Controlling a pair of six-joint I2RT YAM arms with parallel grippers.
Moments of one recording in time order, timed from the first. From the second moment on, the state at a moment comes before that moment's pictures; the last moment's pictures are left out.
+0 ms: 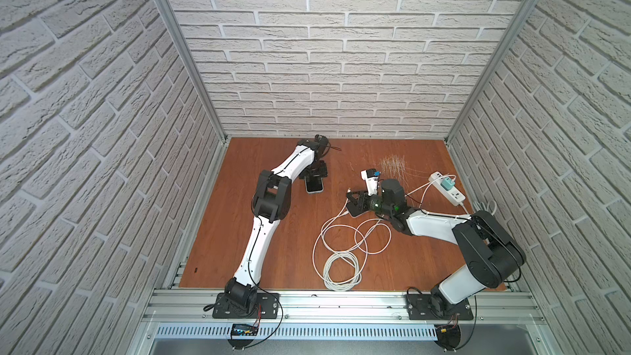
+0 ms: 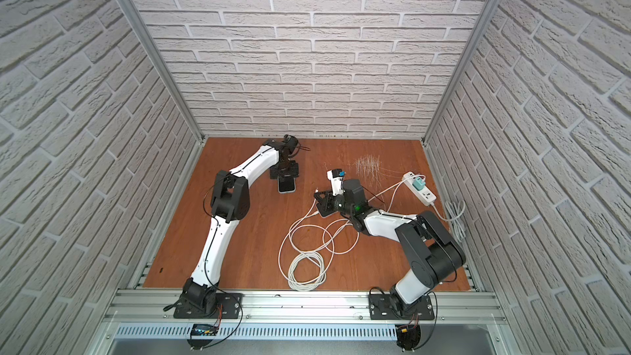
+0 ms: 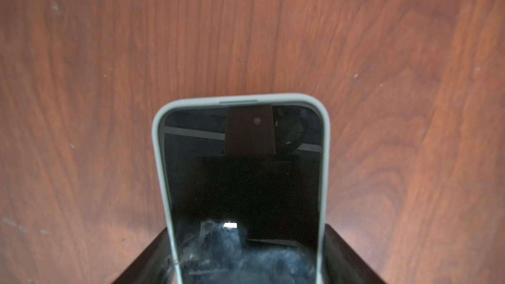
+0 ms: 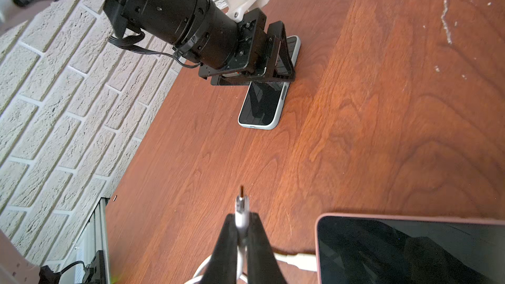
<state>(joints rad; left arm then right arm) -0.39 2.50 2.24 -1.08 -0.09 -0.50 0.53 1.60 0.67 0.52 -0.40 0.57</state>
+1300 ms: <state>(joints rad) -0.58 1.70 1.62 -0.66 -0.27 -0.53 0.65 1.61 0.75 0.54 -0.63 0.53</state>
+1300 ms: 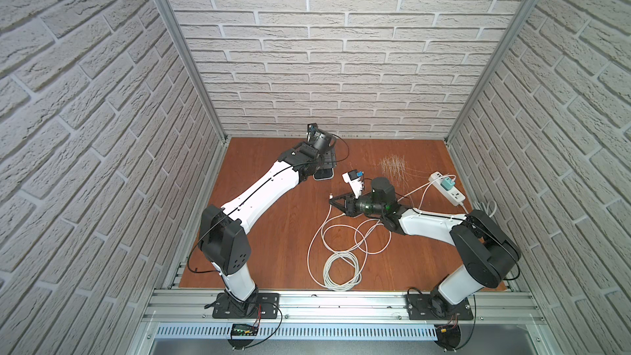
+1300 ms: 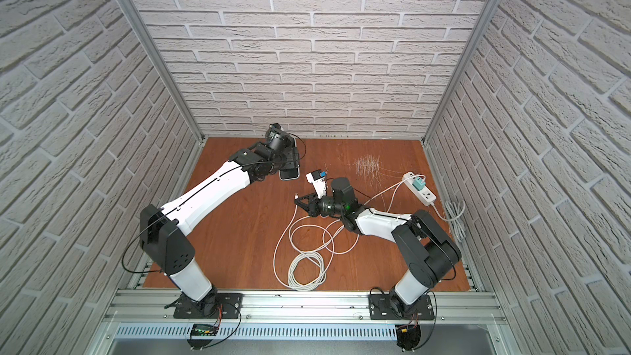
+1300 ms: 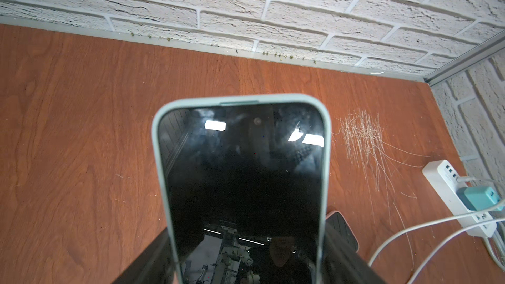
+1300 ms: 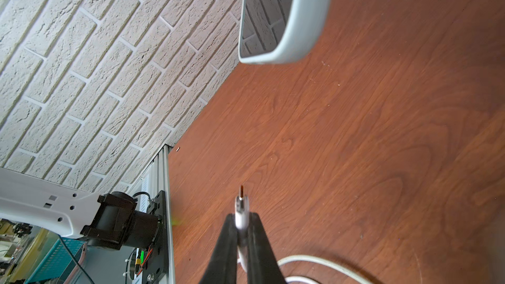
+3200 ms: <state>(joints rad) -0.67 1.60 1.46 -0.61 -0.21 -0.53 0.65 1.61 0.75 0.57 -0.64 0.55</state>
